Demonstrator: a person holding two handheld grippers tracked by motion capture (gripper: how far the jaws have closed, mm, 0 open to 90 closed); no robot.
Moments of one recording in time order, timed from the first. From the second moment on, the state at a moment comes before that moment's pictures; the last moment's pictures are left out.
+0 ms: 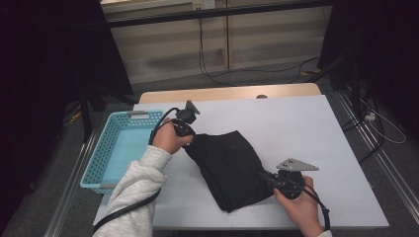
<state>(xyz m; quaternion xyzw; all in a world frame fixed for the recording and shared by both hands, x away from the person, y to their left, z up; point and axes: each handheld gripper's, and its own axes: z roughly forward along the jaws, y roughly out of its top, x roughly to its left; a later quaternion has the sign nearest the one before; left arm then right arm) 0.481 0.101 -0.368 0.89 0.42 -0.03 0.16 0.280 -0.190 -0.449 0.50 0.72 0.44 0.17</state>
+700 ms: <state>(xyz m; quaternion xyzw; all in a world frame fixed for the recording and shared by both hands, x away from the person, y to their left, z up) 0.485 0.102 -0.353 0.90 0.42 -0.04 0.13 0.281 -0.182 -0.446 0.49 0.73 0.45 0.17</state>
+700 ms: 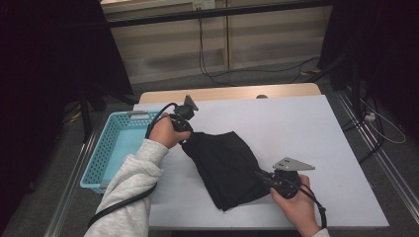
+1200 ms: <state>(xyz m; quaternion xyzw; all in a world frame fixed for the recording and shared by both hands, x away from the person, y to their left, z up) 0.488 0.102 -0.335 0.90 0.41 -0.04 0.13 0.279 -0.179 -0.443 0.48 0.72 0.46 0.17</state>
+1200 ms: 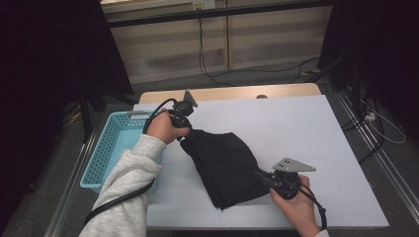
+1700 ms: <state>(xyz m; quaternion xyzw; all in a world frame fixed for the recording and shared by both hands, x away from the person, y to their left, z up) 0.489 0.109 -0.308 0.90 0.41 -0.03 0.12 0.280 -0.169 -0.435 0.47 0.72 0.48 0.19</state>
